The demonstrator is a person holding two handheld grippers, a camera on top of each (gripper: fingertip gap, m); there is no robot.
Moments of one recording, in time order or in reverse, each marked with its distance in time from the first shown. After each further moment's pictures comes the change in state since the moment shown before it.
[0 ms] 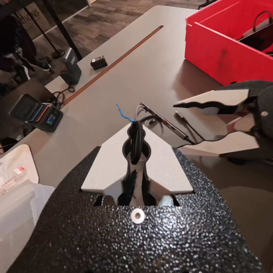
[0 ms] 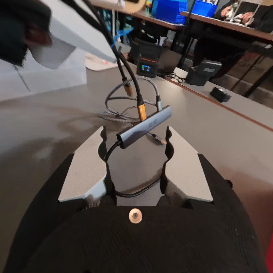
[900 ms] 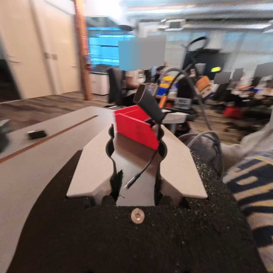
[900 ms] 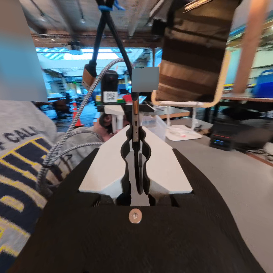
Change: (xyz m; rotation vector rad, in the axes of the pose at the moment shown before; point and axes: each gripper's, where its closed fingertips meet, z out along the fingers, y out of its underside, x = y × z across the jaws) left arm 0.045 -0.053 -0.073 0.620 0.516 -0.153; right arm -0.012 -0.103 -0.101 0.513 -0.721 0.190
